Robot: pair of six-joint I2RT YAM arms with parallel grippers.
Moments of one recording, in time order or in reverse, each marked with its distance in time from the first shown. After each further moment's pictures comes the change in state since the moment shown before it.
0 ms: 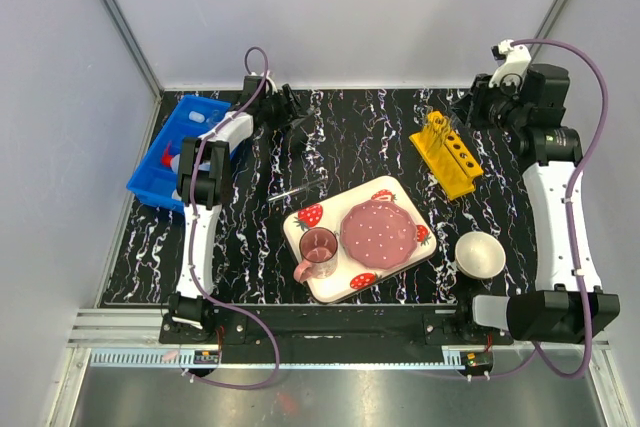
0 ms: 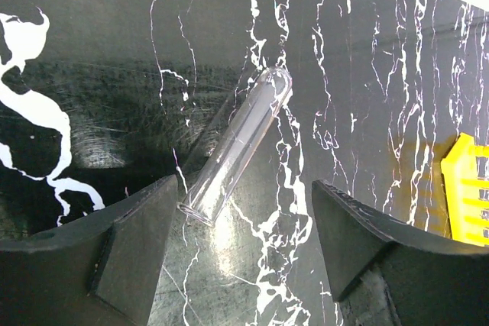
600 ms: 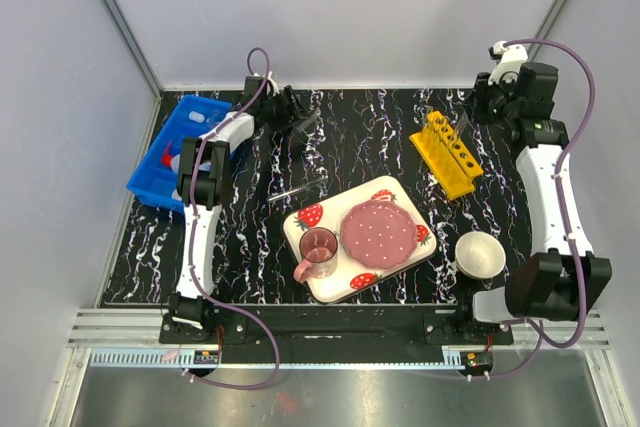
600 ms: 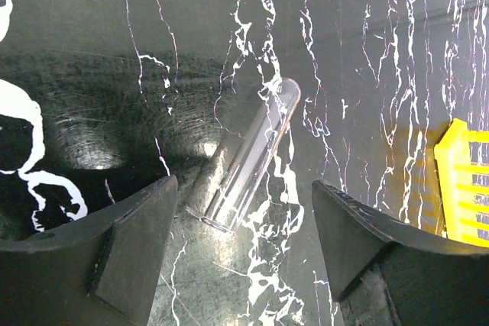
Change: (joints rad) left arm -0.006 -0.007 -0.013 -0.001 0.036 0.003; right arm -0.043 0.100 -0.051 0.137 0.154 -0.130
